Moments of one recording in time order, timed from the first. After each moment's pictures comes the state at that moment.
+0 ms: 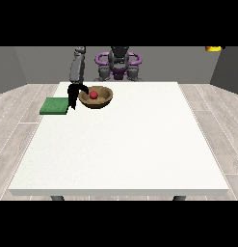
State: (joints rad) left arm -0.69 0.57 0.44 -1.24 0.26 -0.33 0.18; right arm -0.32 -0.12 -0.31 -0.72 -0.22 0.13 -0.51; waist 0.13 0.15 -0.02
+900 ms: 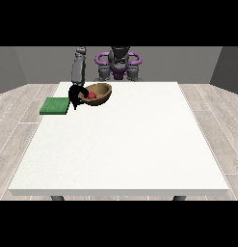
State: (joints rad) left arm -0.70 0.65 0.50 -1.24 0.35 -0.40 0.19; right arm -0.29 -0.13 -0.30 -0.78 -0.18 -0.11 -0.53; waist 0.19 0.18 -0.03
